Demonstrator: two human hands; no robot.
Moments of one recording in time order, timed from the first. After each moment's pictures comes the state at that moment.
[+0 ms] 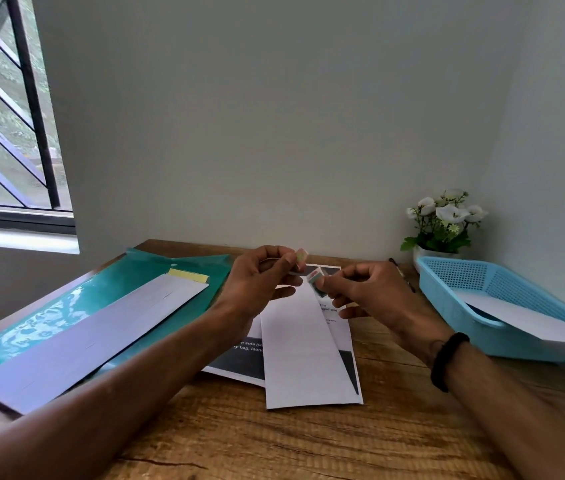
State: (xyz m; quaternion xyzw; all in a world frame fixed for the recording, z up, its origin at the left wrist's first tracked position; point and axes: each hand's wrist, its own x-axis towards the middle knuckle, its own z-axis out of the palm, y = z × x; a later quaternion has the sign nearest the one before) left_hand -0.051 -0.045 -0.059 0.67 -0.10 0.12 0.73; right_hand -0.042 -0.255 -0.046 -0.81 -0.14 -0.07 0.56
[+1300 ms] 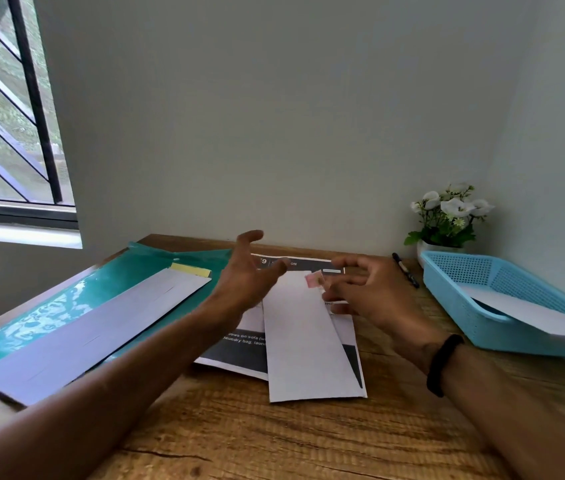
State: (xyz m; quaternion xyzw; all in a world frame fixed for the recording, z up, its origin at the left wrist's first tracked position) left_hand -0.051 -0.033 -0.054 0.79 0.00 0.16 0.59; right_hand -0.053 -0.242 -0.054 -0.78 -0.11 -0.06 0.62
